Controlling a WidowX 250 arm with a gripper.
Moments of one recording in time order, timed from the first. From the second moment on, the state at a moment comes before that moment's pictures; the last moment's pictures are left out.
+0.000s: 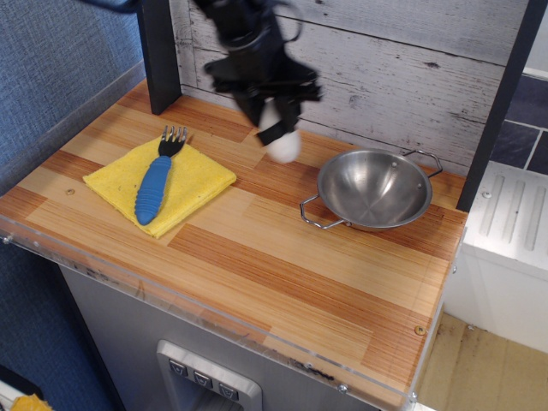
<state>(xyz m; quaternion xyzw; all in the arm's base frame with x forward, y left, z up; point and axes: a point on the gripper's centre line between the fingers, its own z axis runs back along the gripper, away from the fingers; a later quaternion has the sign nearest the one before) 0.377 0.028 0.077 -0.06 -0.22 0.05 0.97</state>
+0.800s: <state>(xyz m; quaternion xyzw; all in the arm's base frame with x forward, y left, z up) 0.326 -0.053 0.127 -0.10 -0.25 -0.02 0.96</state>
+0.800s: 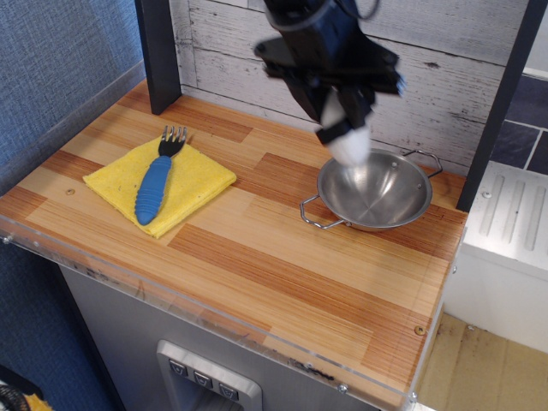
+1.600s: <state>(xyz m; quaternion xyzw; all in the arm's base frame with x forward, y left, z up) 0.264 -0.070 0.093 -0.12 -0.22 -0.04 0.97</state>
